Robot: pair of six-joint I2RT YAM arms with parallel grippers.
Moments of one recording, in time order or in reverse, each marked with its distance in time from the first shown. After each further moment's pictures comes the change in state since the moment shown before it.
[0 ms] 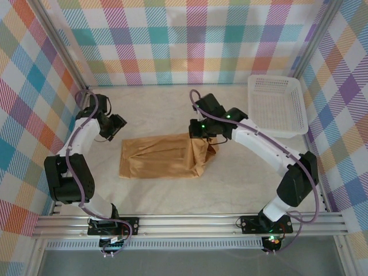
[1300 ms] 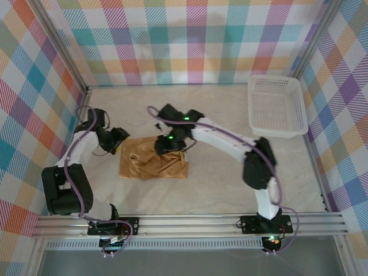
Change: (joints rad) left arm -0.022 -0.117 -0.221 0.029 0.183 0.038; right arm 0.137 0.296 0.202 -0.119 -0.204 -0.070
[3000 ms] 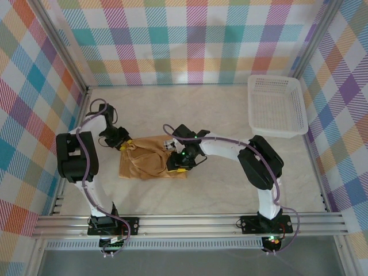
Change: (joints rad) left arm 0.048 0.382 0.242 -0.120 -0.079 0.080; right arm -0.015 0.025 -0.386 0.322 -0.161 0.140
